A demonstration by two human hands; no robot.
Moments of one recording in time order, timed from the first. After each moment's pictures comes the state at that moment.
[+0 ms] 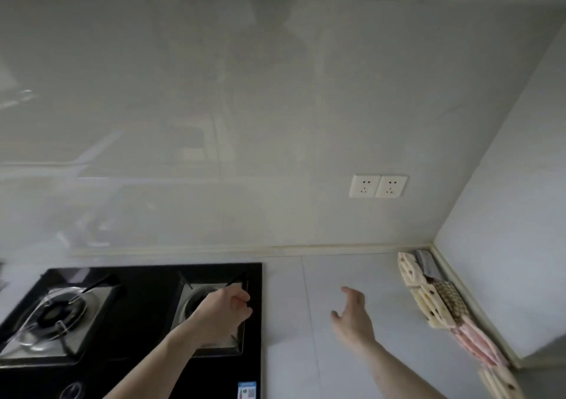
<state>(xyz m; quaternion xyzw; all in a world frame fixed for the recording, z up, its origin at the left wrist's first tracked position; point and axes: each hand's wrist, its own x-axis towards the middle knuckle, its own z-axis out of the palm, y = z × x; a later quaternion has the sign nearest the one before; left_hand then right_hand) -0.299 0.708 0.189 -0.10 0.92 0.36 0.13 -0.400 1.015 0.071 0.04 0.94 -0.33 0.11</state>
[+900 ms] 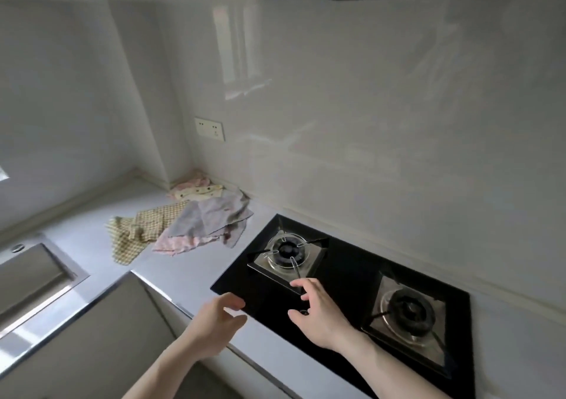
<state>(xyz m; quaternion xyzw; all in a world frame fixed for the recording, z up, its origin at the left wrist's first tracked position) 0.059 0.372 0.164 -0.39 0.83 0.40 -0.02 -0.145 0.537 0.145 -0.44 0.79 -0.33 0.27</state>
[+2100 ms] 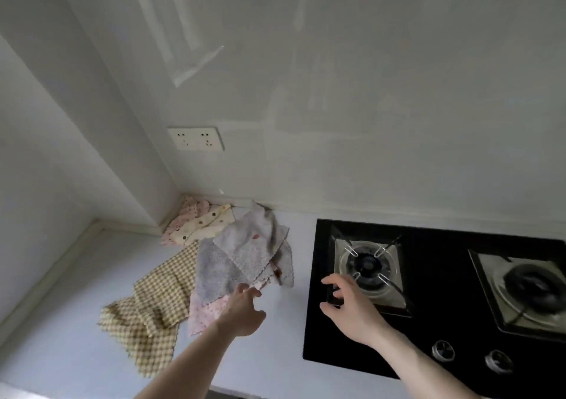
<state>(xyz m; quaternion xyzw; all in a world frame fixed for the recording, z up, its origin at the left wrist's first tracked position) -0.019 -0.040 0.058 -0.27 0.91 0.24 0.20 -0.122 0.231 0.089 -0.23 0.84 -0.42 0.26</state>
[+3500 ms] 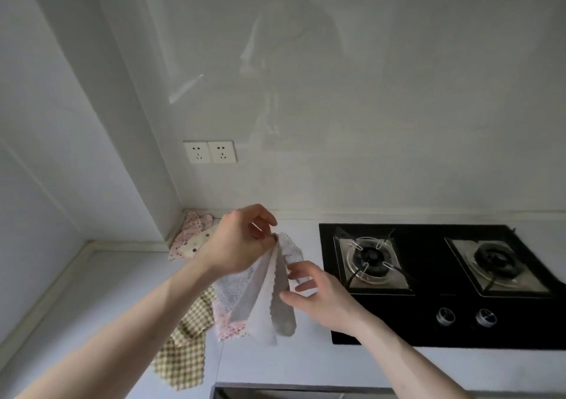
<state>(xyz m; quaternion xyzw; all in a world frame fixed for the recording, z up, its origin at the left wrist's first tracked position) 0.035 -0.112 0.296 -0.02 0.92 0.38 -0.11 0.012 0.105 0.200 -0.22 0.81 -0.49 0.23</state>
